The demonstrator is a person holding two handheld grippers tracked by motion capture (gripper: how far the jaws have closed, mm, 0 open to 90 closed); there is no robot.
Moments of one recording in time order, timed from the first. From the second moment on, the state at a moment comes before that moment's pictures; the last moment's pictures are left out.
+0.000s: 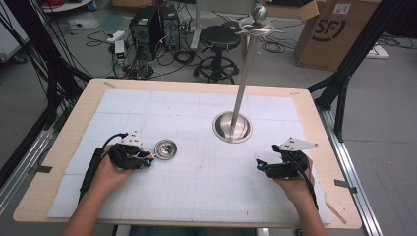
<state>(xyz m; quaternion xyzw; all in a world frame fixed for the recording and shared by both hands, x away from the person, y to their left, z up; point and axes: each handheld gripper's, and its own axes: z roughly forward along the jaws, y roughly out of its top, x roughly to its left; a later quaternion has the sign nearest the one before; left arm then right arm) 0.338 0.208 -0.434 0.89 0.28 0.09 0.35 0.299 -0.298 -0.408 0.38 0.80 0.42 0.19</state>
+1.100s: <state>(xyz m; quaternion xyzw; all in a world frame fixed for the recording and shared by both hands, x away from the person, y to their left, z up) 0.341 0.107 -0.434 0.92 0.17 0.01 0.36 0.297 -0.293 -0.406 0.37 0.81 0.42 0.19</state>
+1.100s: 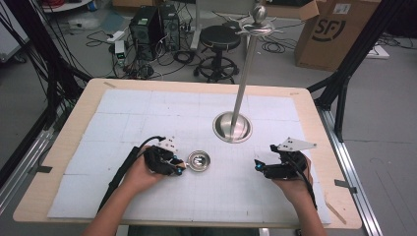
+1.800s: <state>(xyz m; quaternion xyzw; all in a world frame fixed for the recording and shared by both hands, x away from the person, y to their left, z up) 0.348 0.033 -0.436 0.92 0.12 -0.02 0.38 0.299 -0.293 -0.406 0.37 0.81 0.43 0.19</state>
